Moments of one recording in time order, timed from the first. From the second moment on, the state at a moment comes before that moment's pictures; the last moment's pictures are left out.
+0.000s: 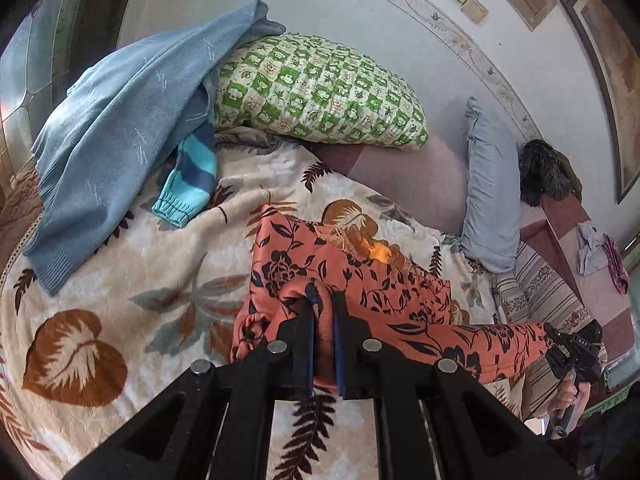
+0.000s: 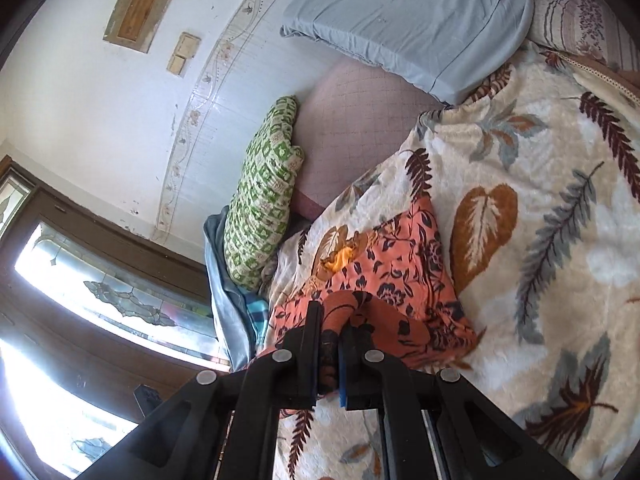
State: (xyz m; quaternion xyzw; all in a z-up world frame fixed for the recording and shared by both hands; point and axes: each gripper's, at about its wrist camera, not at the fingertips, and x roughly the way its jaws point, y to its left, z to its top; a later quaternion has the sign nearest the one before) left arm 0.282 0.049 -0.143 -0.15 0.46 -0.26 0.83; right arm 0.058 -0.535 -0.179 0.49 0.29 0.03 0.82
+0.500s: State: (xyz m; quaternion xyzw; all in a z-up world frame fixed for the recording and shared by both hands) left arm 0.479 -0.040 -0.305 -0.14 0.58 -0.18 0.79; right arm 0.272 -0.610 -0.352 0.58 0.36 -0.07 0.73
